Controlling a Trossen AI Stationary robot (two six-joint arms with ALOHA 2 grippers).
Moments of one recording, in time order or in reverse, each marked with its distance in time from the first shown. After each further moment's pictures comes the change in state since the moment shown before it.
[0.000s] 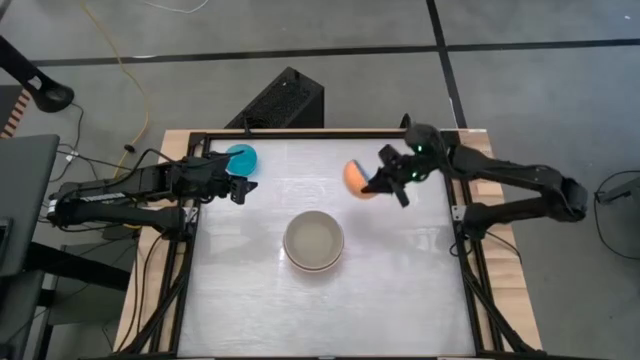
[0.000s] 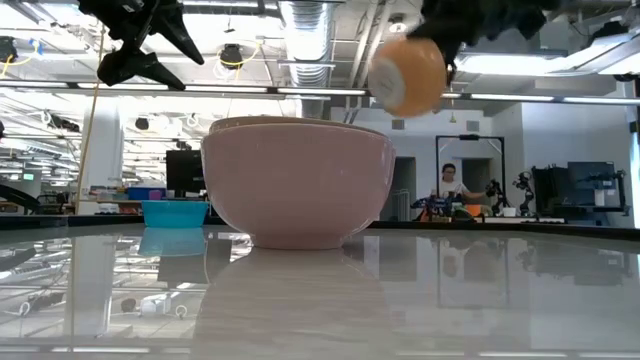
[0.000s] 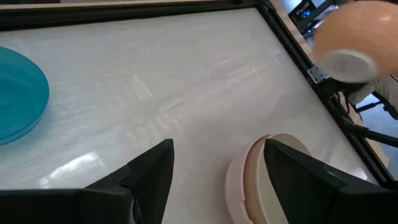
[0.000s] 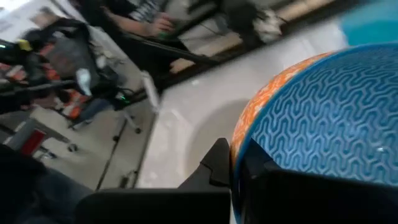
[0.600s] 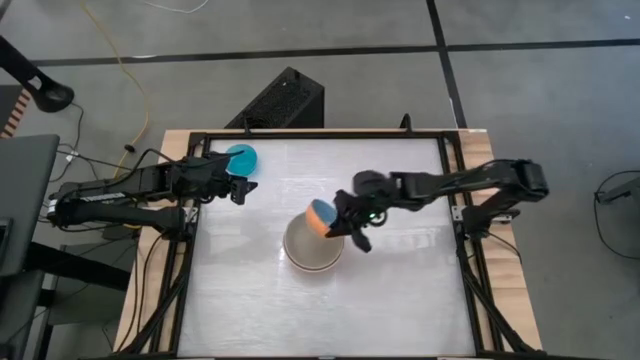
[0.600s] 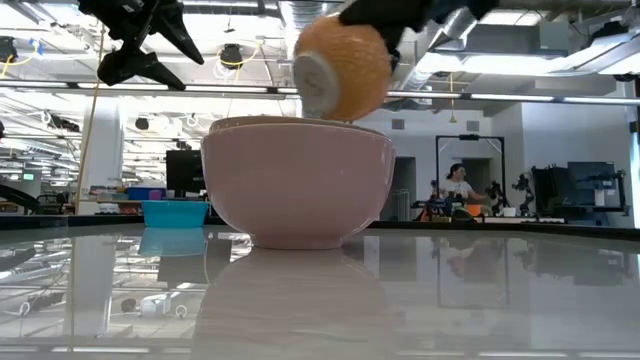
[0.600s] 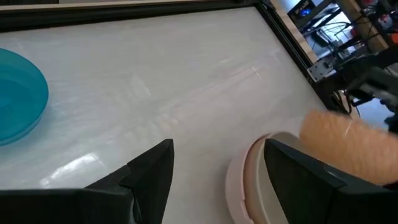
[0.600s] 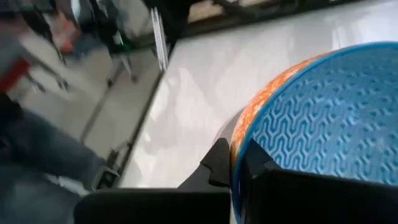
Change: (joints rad) left arm 0.000 0.000 0.000 0.000 0.002 0.006; right arm 0.406 0.393 0.217 0.067 0.261 -0.072
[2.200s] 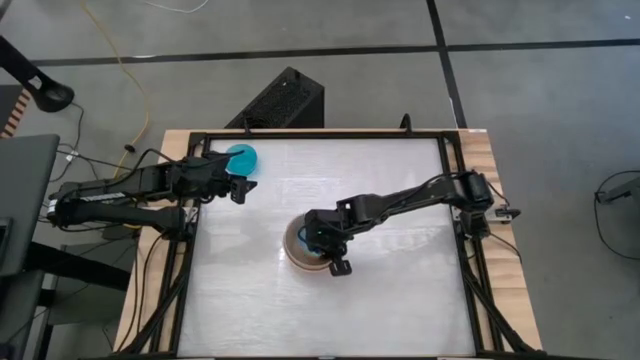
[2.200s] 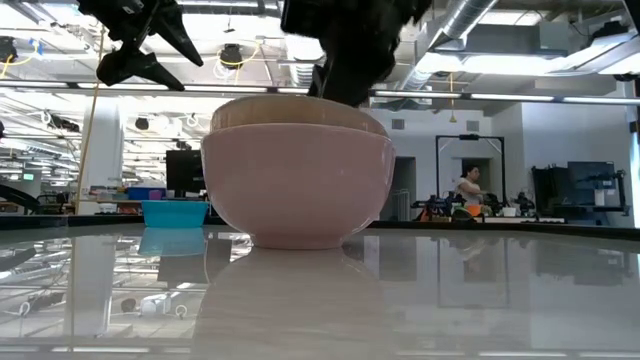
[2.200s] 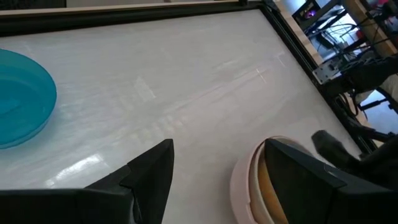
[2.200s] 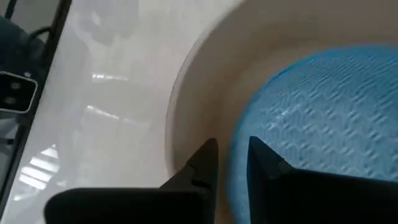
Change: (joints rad) left arm 0.000 0.000 0.000 -0.007 -0.021 0.003; right arm 0.123 0.440 0.434 -0.528 0.149 -0.259
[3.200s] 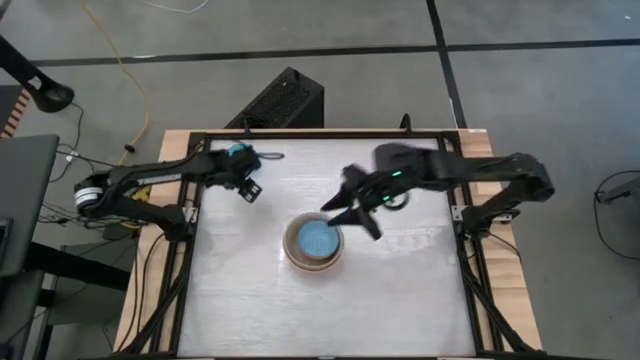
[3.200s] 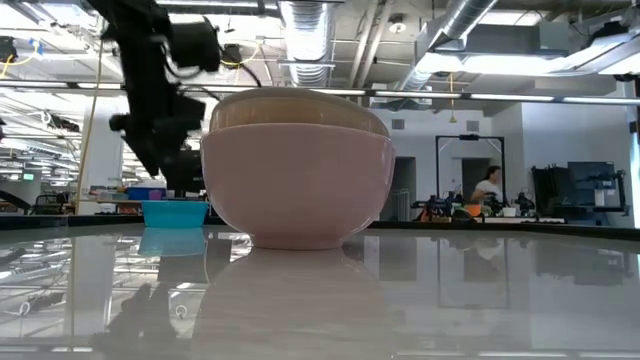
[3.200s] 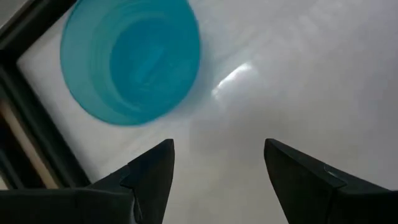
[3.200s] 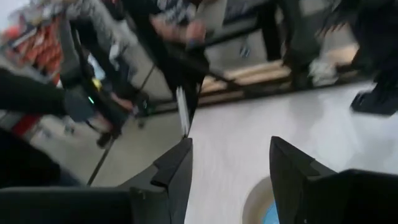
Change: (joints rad) left arm 0.319 0.487 0.000 -0.193 -0.025 0.440; right arm -0.079 -0.486 -0.016 0.233 -0.058 0.352
